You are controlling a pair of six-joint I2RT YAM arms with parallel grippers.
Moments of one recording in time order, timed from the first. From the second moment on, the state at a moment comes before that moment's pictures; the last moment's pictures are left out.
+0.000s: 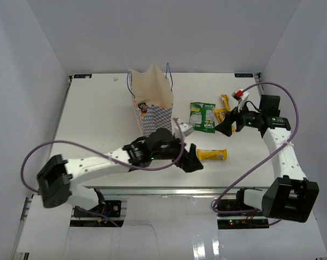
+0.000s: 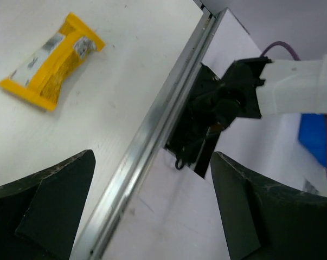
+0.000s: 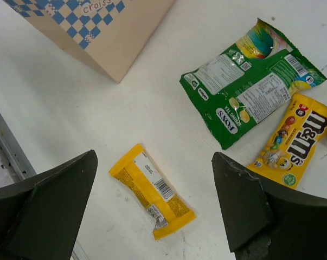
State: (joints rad) left arm -1.07 1.31 0.90 0.04 0.25 -0.57; right arm -0.09 1.21 1.03 -0.59 -0.92 -0.48
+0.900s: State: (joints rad) left arm -1.13 2.15 1.49 -0.05 0.26 0.33; right arm -0.28 1.34 1.06 -0.71 -1.13 -0.61
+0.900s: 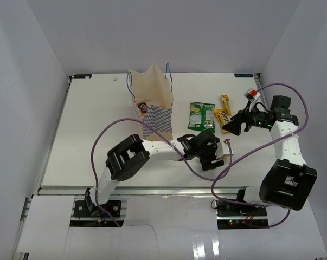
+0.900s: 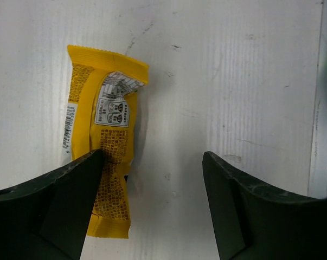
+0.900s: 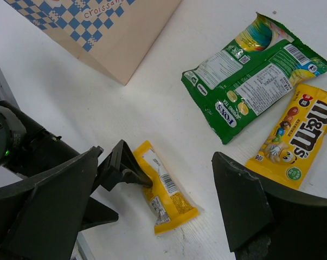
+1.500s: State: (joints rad) left arm -1.08 2.16 1.51 0.01 0.21 0.36; right arm -0.28 1.34 1.06 -0.71 -1.15 -0.63
